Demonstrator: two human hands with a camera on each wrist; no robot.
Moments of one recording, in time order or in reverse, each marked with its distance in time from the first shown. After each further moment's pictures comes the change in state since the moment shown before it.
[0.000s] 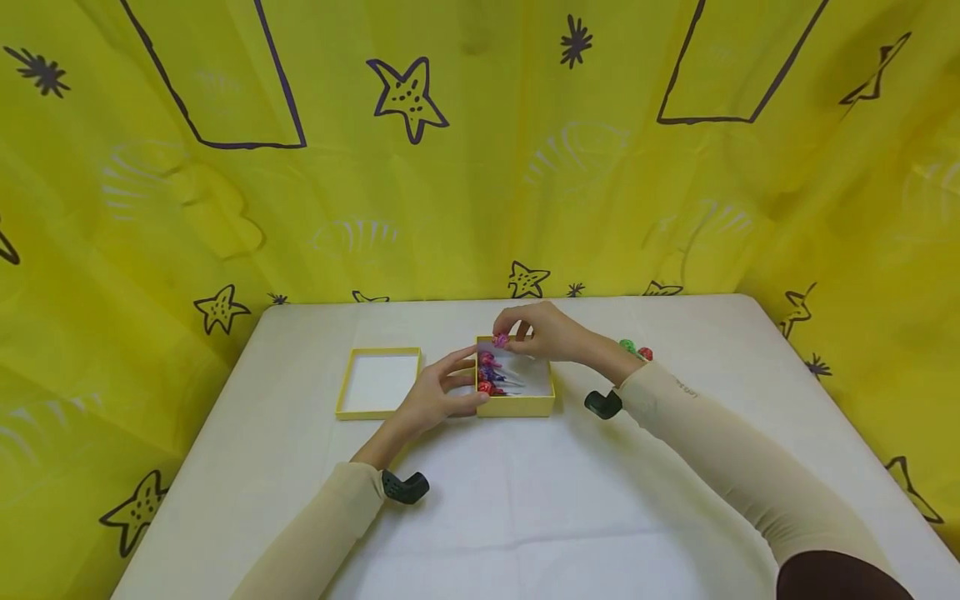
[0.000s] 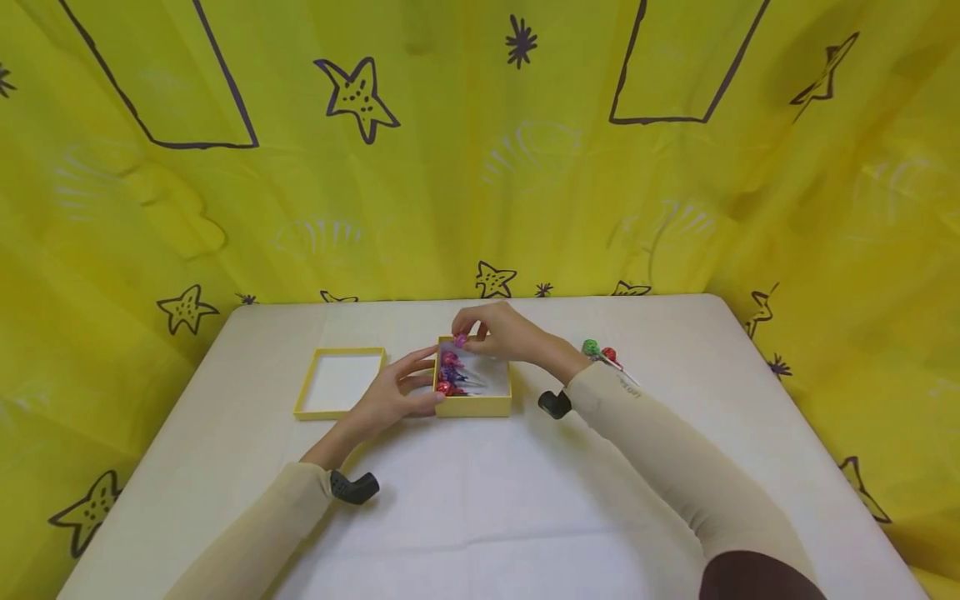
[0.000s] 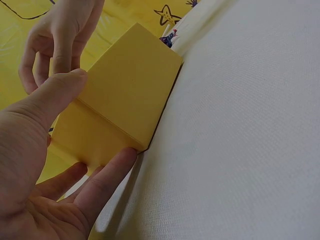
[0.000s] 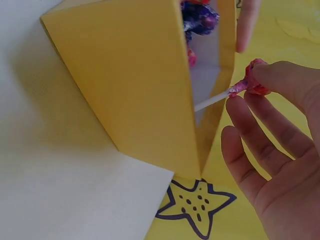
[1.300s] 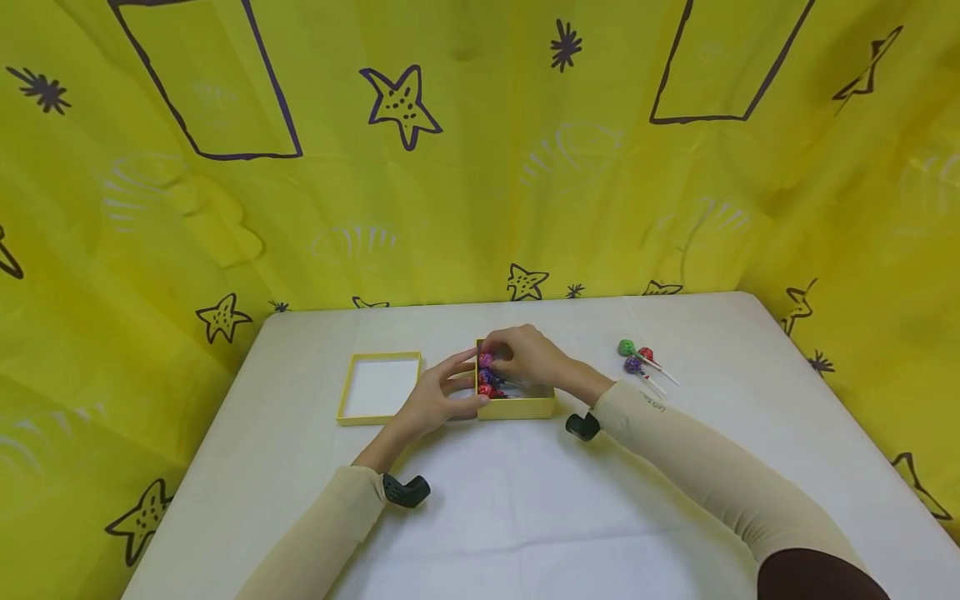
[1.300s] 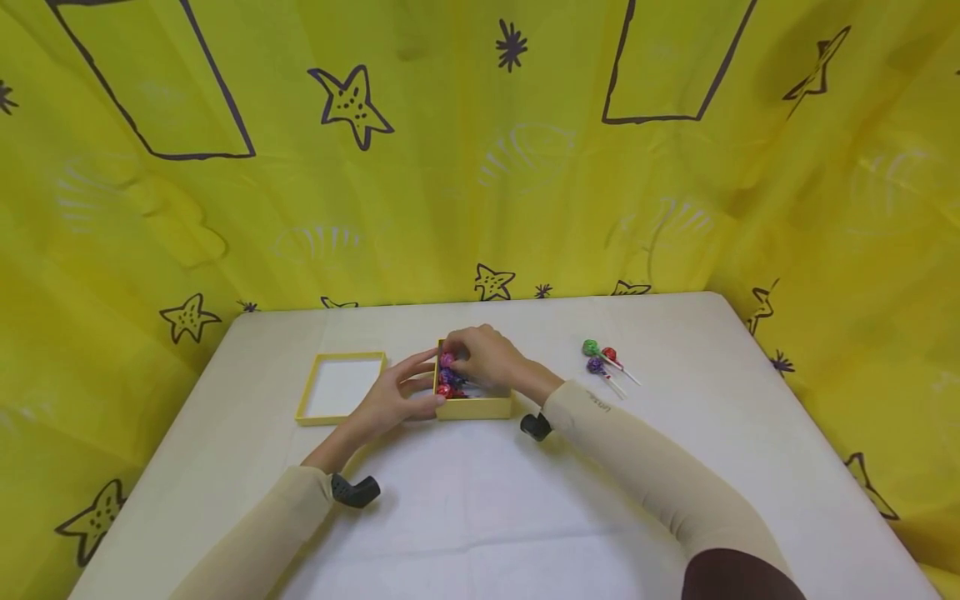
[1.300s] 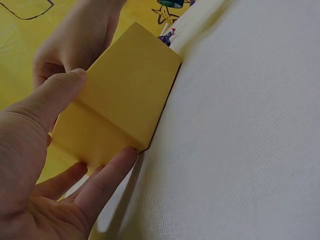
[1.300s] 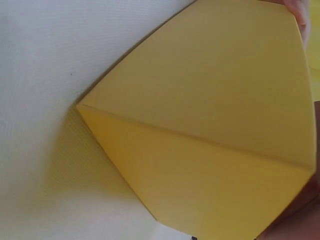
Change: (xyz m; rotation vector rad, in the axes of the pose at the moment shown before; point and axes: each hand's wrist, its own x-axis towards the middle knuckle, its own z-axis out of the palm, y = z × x) left_hand 0.003 -0.002 0.000 0.008 -0.013 -0.005; right_hand 0.003 -0.002 0.045 -0.050 0.052 0.142
